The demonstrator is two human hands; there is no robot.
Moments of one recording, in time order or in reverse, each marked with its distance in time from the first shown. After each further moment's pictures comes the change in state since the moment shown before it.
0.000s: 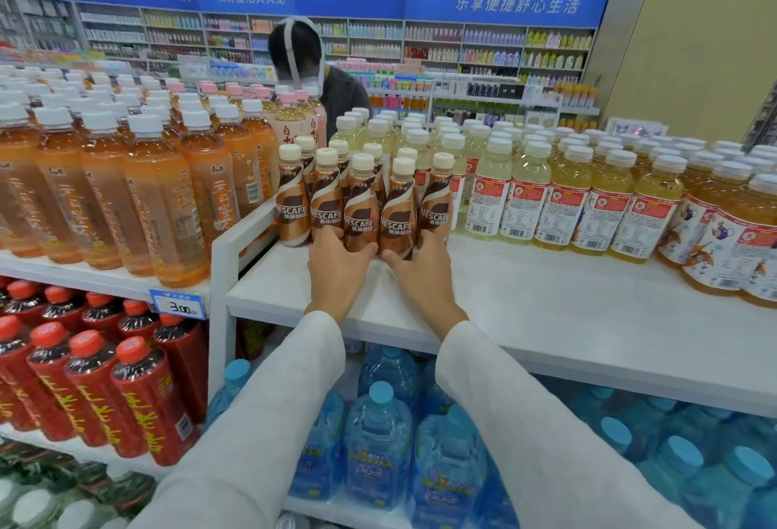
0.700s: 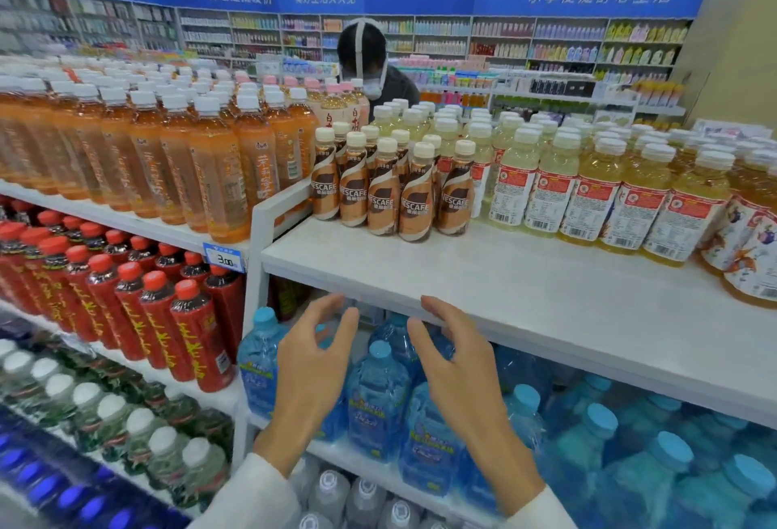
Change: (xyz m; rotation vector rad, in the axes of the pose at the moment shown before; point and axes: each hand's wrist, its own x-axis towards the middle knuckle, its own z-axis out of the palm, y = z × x) left_hand -0.183 -0.024 -0.067 -0.209 0.065 0.026; right_hand -0.161 0.044 -0.077 0.177 -0.225 -0.165
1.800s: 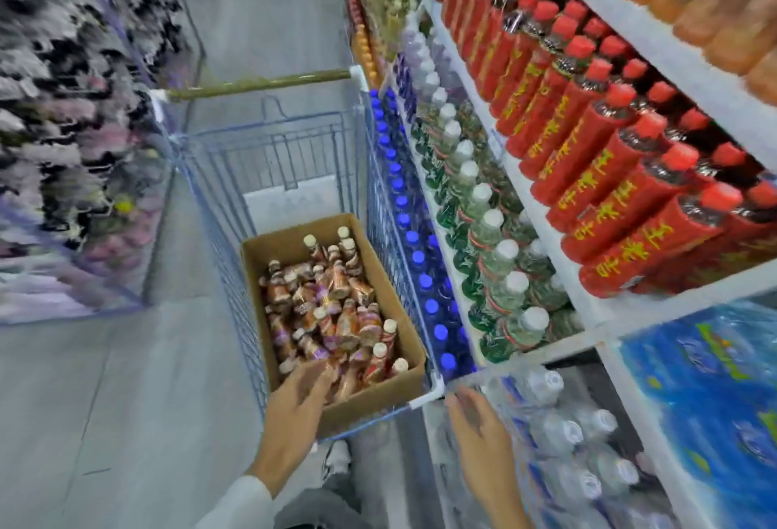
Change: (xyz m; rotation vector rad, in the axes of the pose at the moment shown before) left_hand -0.315 -0.211 -0.314 0.051 0.801 -0.909; right_hand -0.212 0.063 0.314 -0.117 -0.987 0.412
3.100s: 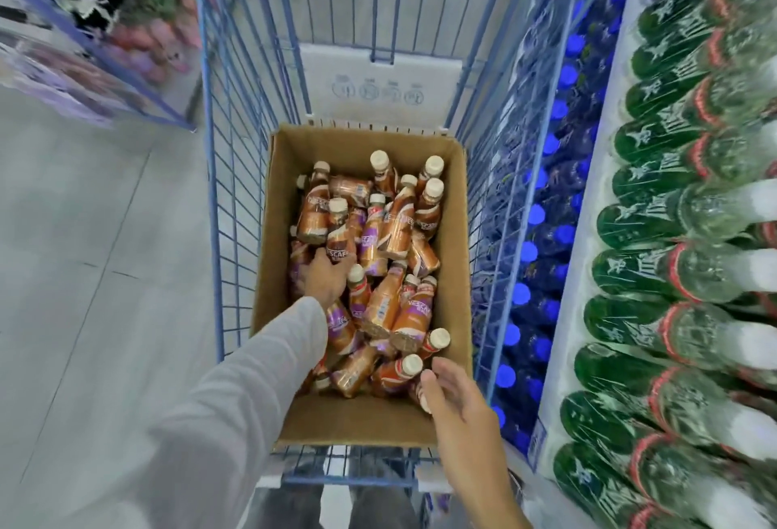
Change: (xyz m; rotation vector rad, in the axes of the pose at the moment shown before) left_hand 0.342 -0.137 0.047 0.129 0.226 -0.656; right_hand 0.207 -0.050 0.131 -0.369 -0.507 0.218
